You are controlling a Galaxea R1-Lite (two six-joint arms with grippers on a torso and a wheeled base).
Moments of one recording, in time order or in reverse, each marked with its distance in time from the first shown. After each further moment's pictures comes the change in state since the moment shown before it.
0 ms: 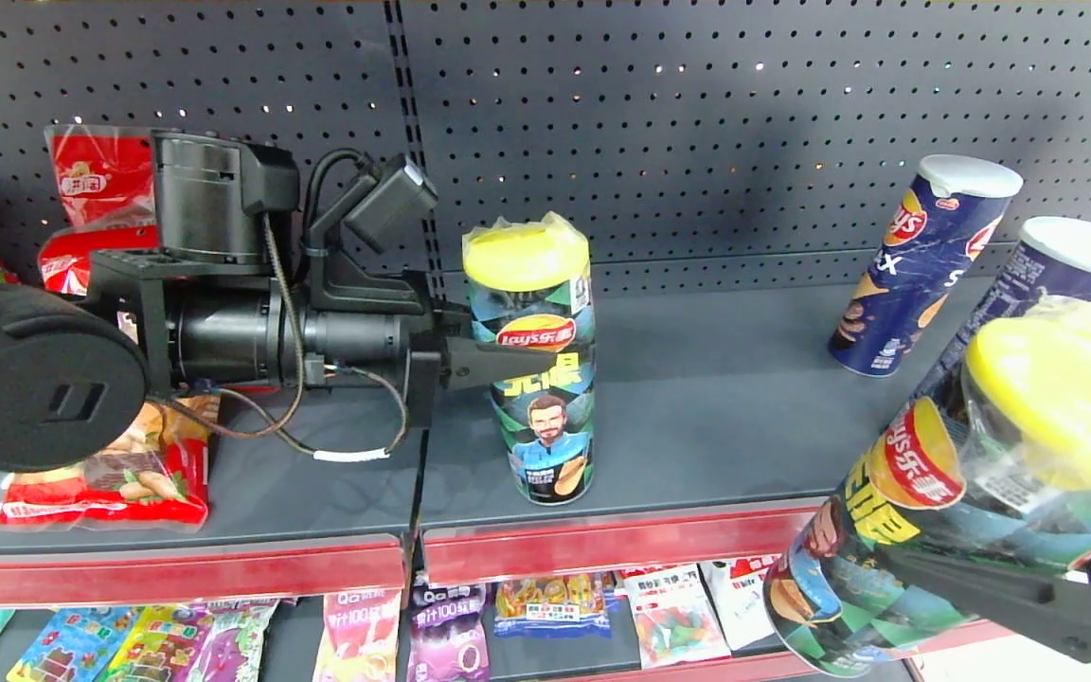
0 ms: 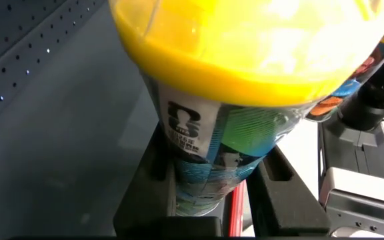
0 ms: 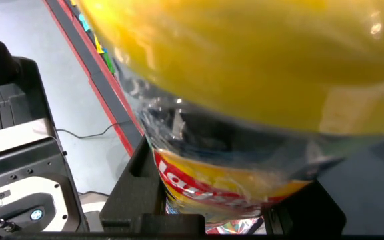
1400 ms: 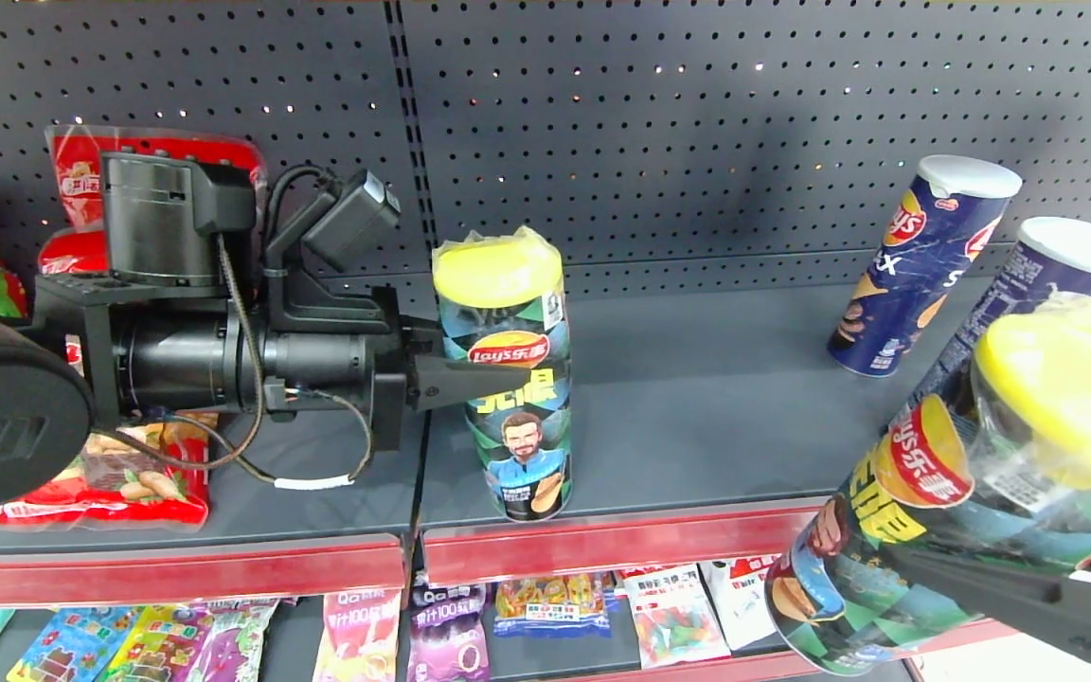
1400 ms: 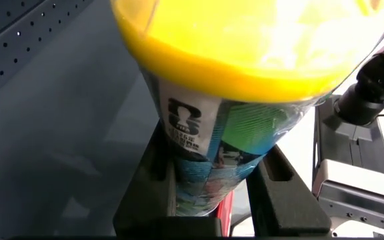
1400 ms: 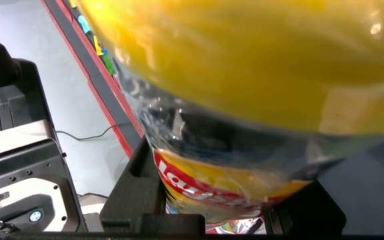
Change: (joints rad) left arm 0.027 -0.054 0.087 -0.012 0.001 0.001; right arm 0.000 -0.006 -0.002 0.000 0.000 -0.001
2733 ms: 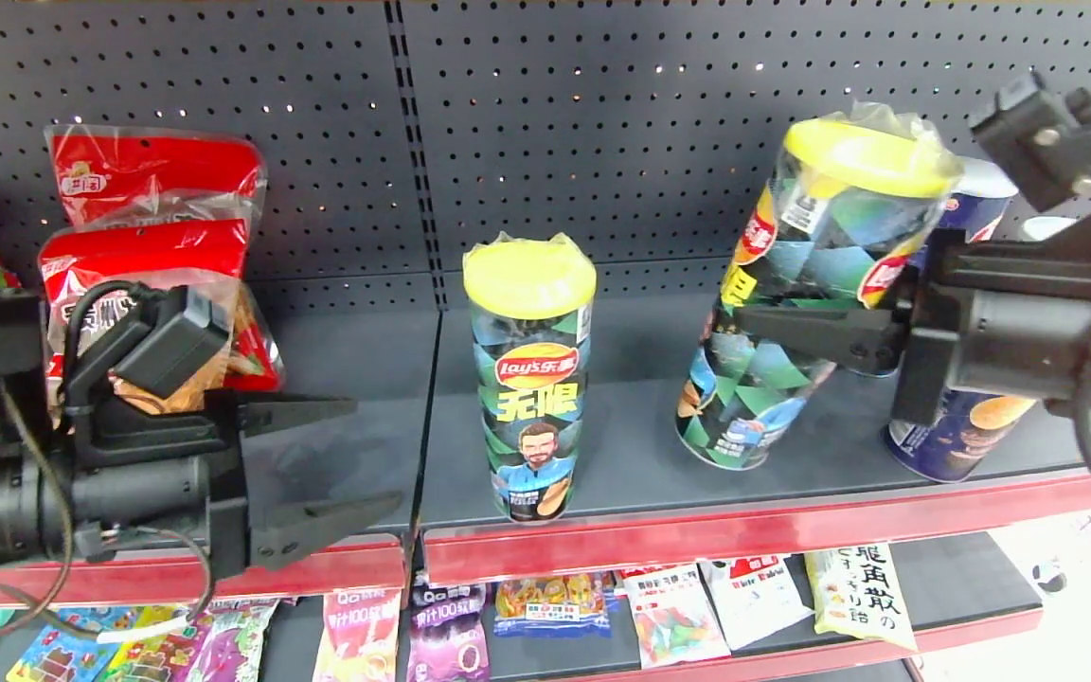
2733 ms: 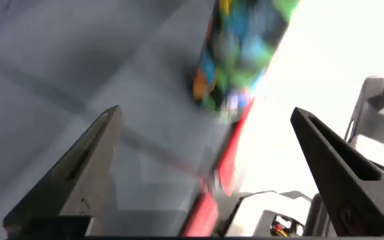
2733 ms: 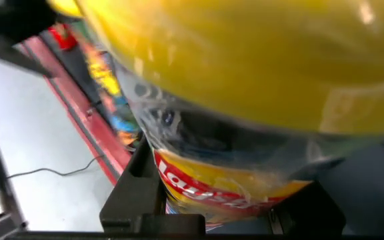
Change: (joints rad) left arm 0.194 -0.290 0.413 -0.041 0.102 0.014; right arm -0.114 0.366 -0.390 -0.011 0.008 0.071
